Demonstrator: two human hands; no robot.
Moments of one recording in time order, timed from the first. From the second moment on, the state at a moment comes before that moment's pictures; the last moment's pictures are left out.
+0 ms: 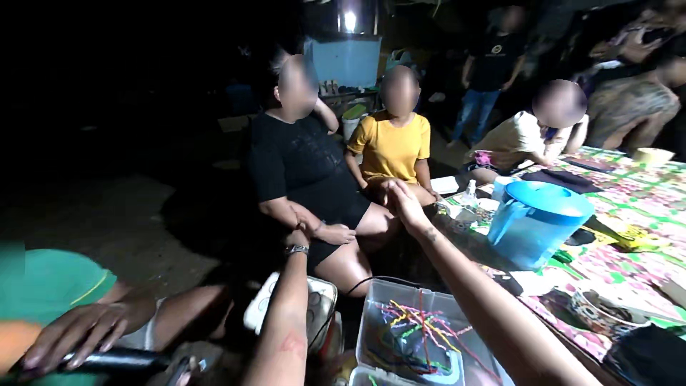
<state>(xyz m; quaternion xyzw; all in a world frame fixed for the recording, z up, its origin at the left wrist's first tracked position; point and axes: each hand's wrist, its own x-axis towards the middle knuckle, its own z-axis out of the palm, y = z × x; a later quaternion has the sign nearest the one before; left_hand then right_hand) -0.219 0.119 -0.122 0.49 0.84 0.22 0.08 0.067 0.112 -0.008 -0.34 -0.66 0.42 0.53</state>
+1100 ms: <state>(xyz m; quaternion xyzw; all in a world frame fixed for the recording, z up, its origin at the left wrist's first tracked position) -0.155 0.069 0.046 0.40 0.41 0.80 0.19 0.011 0.115 0.052 -0.24 -0.57 0.50 0.61</state>
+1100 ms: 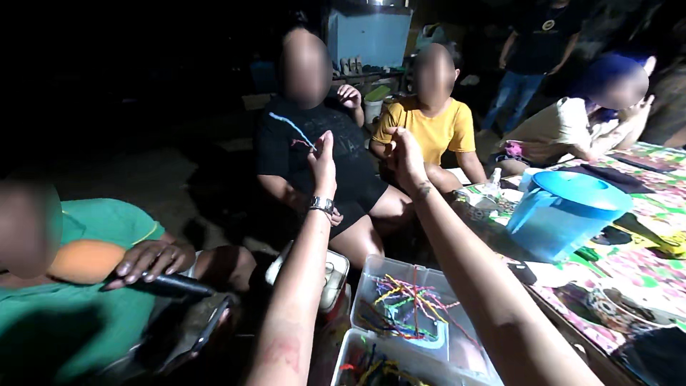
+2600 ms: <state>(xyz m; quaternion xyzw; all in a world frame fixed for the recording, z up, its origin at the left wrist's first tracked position) -0.067 0.018 0.085 0.42 0.39 0.79 0.22 0.071 0.035 0.088 -0.28 -0.57 0.46 0.62</state>
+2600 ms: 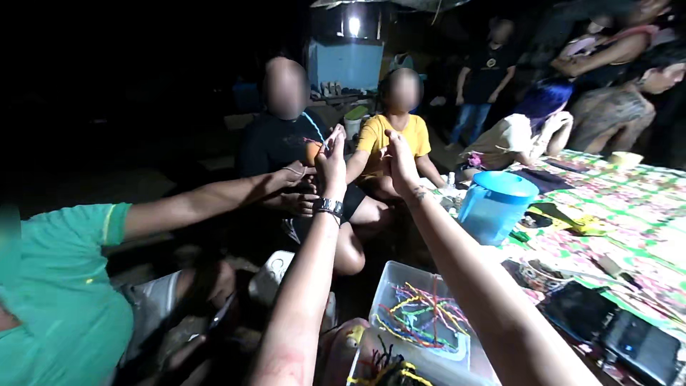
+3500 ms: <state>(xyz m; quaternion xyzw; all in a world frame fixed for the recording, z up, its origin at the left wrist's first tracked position) 0.057 0.009 -0.096 0.69 0.51 0.39 0.35 0.229 -0.047 -0.080 -0.62 -0.76 0.13 0.14</state>
